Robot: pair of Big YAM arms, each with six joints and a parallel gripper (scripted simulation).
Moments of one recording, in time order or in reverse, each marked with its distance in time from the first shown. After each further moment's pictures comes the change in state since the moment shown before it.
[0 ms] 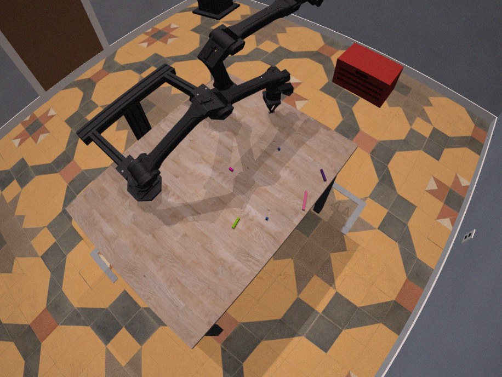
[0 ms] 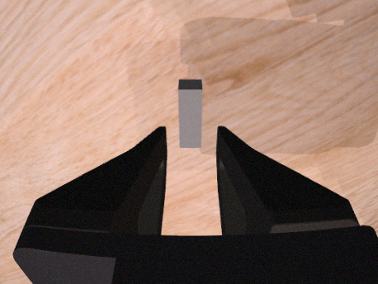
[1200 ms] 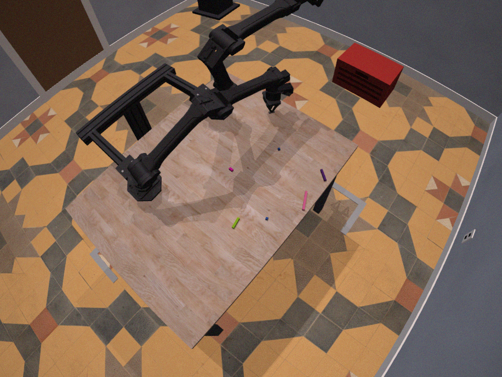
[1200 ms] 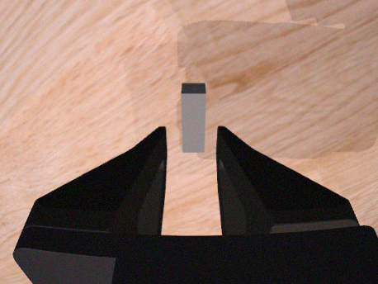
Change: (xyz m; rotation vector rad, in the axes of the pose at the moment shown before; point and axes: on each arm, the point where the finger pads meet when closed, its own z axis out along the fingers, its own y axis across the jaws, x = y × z) left arm 0.000 0.000 0.000 0.000 0.000 0.000; right arm 0.000 0.001 0.003 -0.002 -0.004 0.002
